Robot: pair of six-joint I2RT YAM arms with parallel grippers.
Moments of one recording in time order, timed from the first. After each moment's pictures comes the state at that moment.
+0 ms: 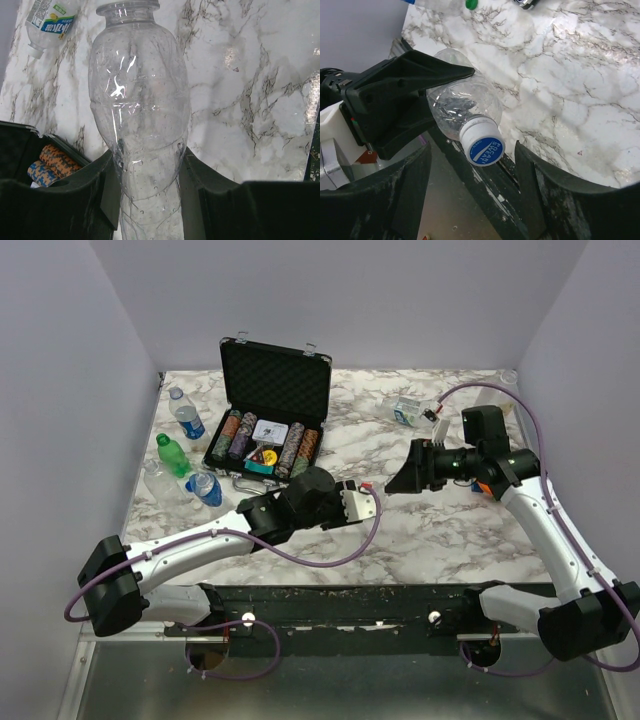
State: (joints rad) left arm -1.02 1.24 0.91 -0.18 0.05 0.49; right arm 0.27 1.16 1.13 -0.78 -0.78 0.24
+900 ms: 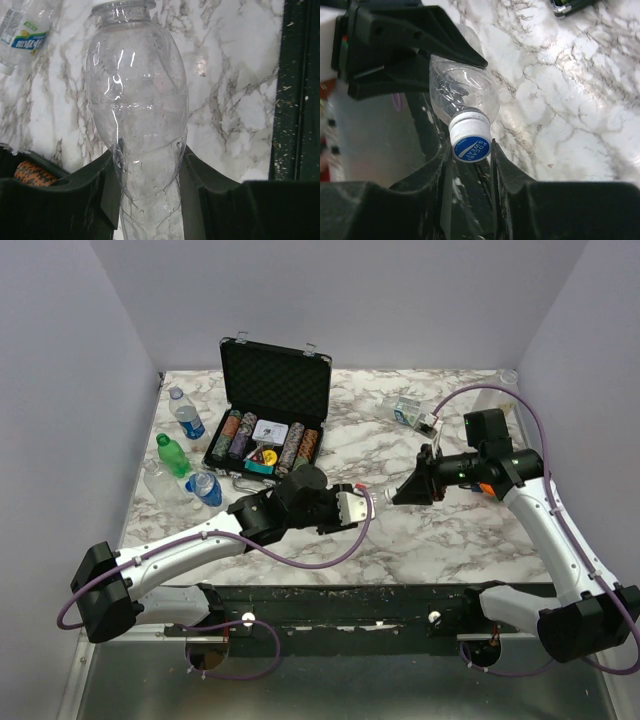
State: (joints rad) left arm -1.01 1.19 0.90 -0.22 0.16 0.49; right arm 0.25 1.14 1.12 -0.81 -0.94 -0.09
